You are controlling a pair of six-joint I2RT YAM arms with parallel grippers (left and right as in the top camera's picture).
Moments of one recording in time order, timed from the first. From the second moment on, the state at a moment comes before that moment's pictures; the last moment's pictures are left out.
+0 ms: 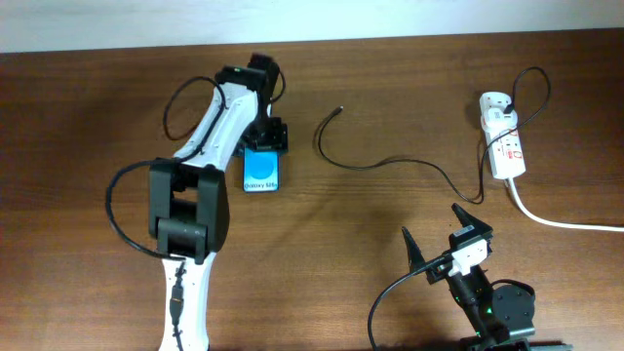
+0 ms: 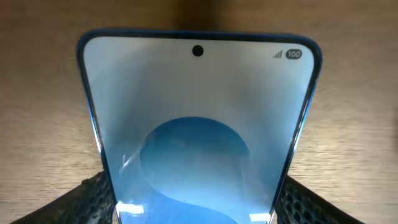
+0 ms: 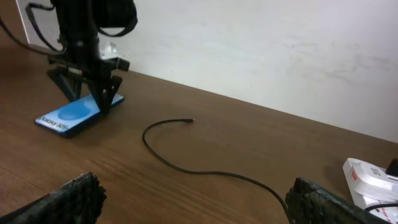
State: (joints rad) left arm -0.28 2.38 2.07 -1.24 -0.02 -0.28; right arm 0.11 0.01 0.01 -0.05 -0.25 -0.13
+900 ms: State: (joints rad) left arm -0.03 2.38 2.21 -1.68 0.85 -0.43; right arm 0.11 0.01 0.01 -0.05 -0.25 -0.13
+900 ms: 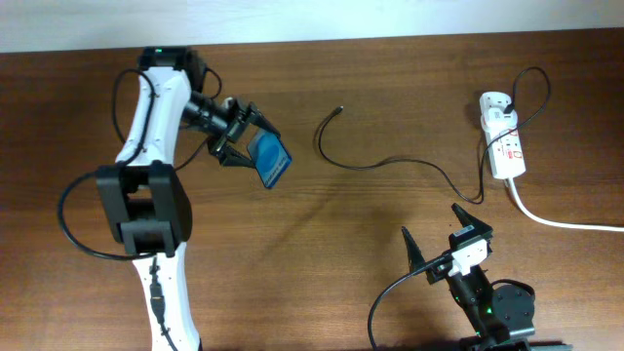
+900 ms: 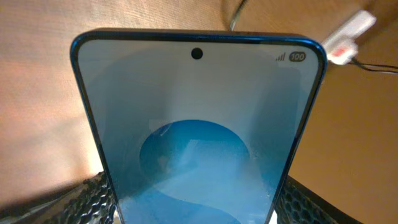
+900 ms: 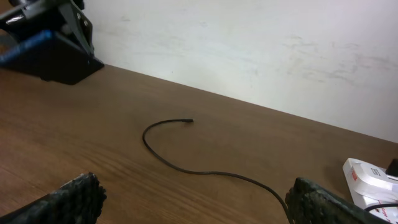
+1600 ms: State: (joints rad) left arm -0.01 2.38 2.21 -1.68 1.27 -0.57; right arm 0.11 0.01 0.01 -0.05 -0.23 0.15
